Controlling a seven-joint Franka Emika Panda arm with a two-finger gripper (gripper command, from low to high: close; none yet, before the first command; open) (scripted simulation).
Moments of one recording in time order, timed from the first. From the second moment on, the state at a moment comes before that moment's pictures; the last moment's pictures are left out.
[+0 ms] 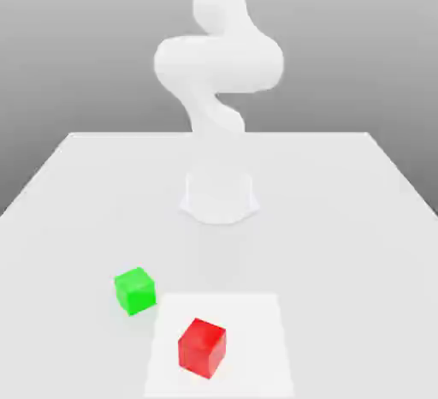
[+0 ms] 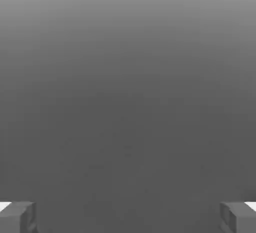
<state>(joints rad) -0.02 -0.71 0.02 -2.33 0.00 2.34 0.84</state>
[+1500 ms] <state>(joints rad) -0.16 0.08 0.04 -2.64 -0.07 2.72 1.11</state>
